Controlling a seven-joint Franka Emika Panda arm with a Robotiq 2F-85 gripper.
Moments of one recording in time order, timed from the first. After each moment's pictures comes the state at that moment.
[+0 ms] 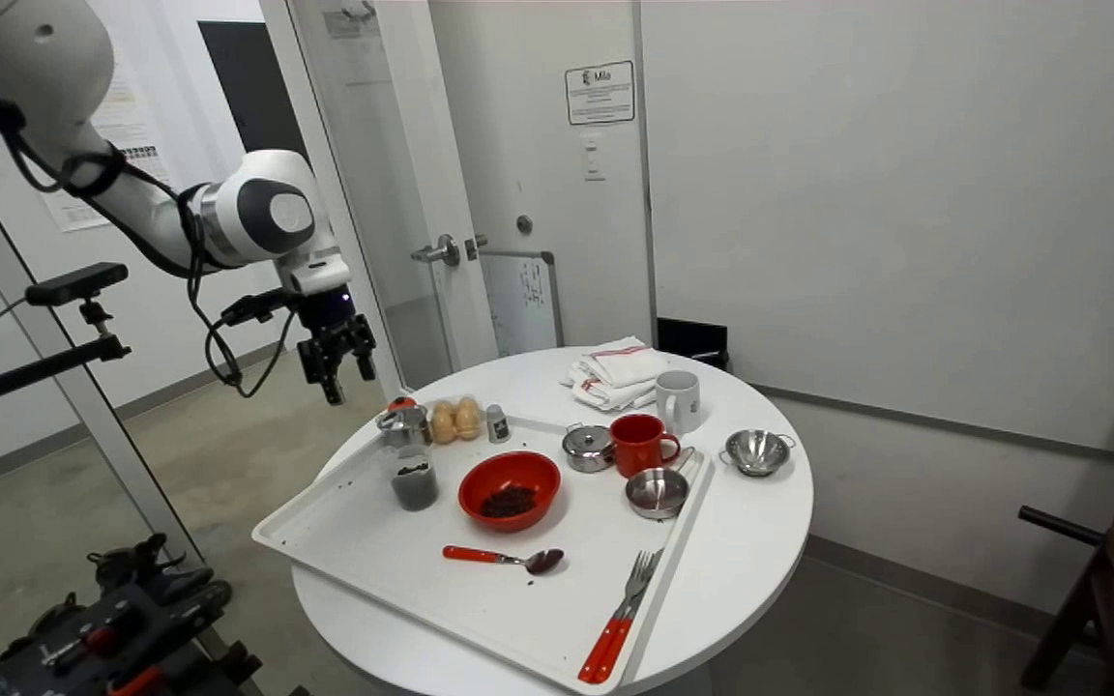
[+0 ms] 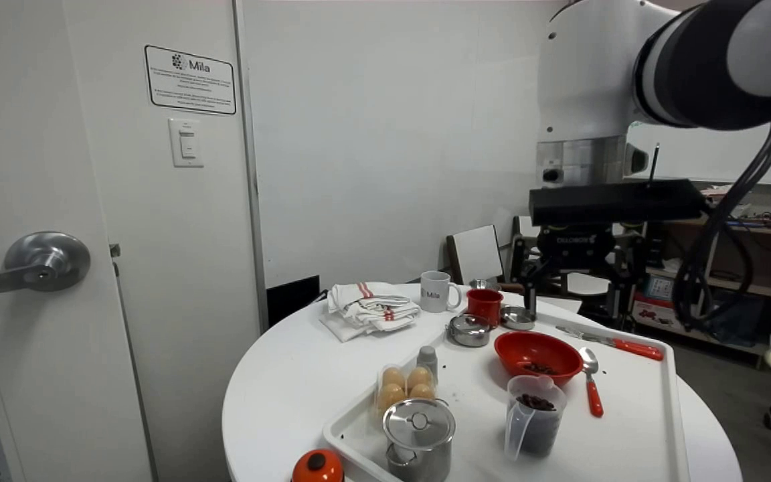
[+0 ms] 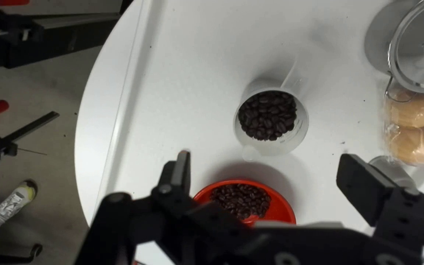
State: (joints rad) arm 0.17 0.26 0.16 -2.19 -0.22 2.36 1.62
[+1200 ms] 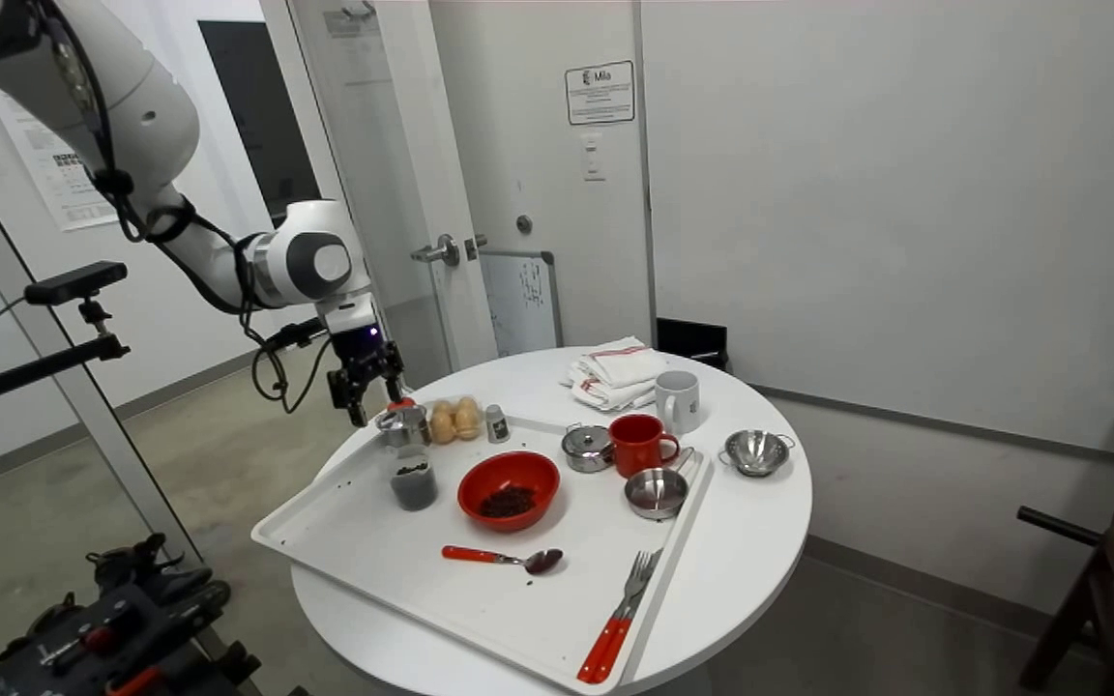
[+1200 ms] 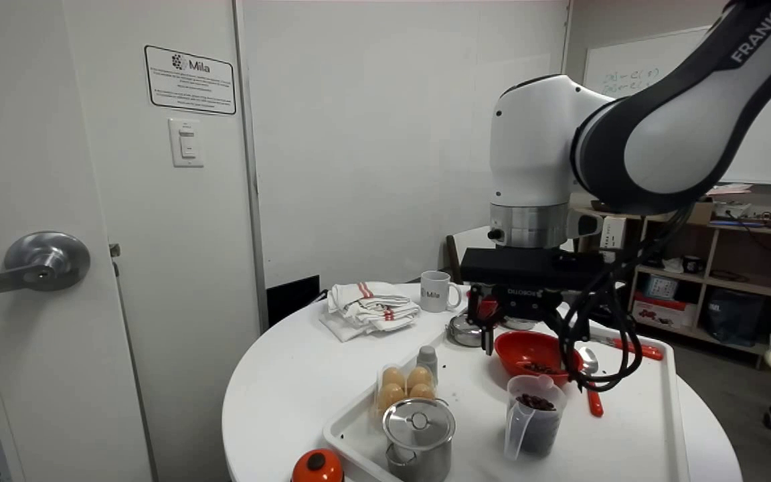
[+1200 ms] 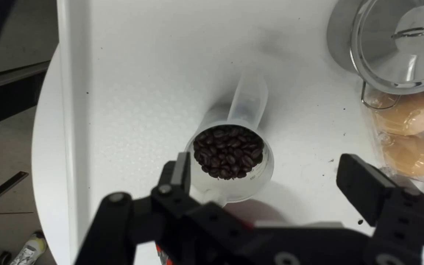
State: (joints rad) arm 0.28 0.50 0.05 -2.03 -0.15 2.46 1.75
